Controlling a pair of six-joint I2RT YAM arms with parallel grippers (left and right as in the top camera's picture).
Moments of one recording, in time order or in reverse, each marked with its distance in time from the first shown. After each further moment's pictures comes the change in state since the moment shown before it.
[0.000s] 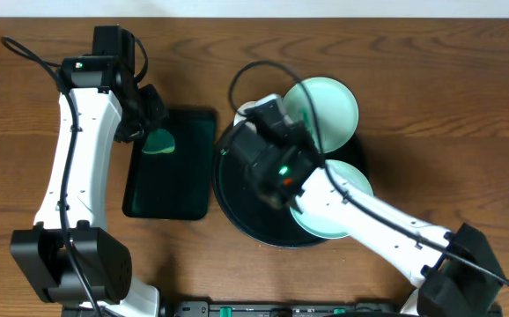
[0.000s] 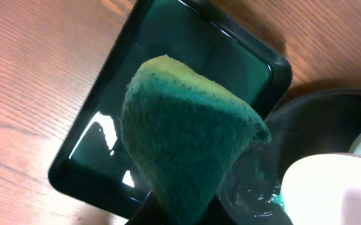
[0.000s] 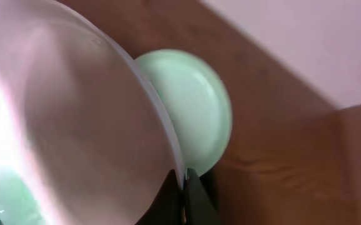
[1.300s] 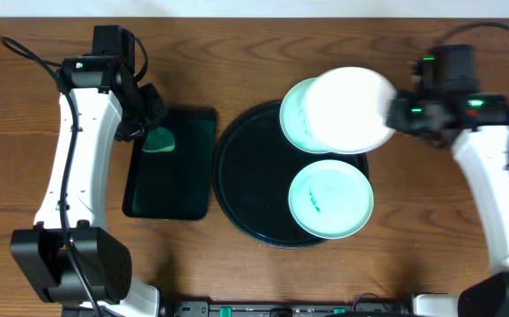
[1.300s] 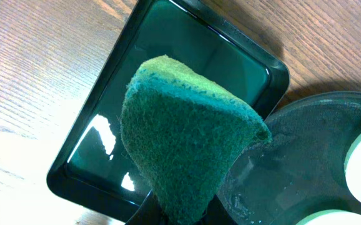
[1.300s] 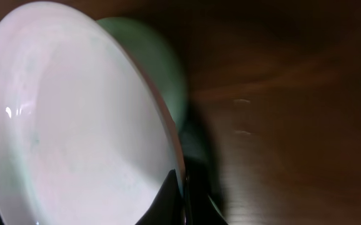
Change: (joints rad) left arm 0.000 0.000 -0.002 0.014 0.000 0.000; right arm -0.924 -0.188 0.004 -0.190 -1.021 0.076
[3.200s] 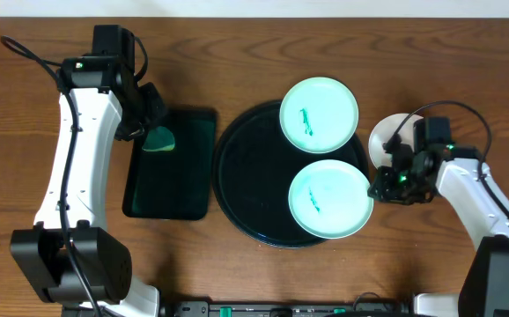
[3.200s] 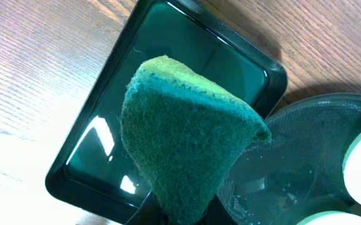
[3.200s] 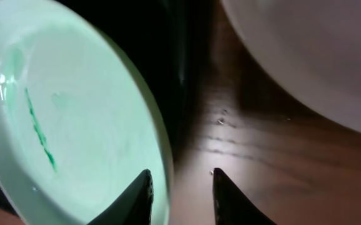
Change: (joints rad) left arm 0.000 0.000 -0.001 0.008 0.000 0.000; right arm -0.026 0.013 -0.513 0.125 -0.180 -0.332
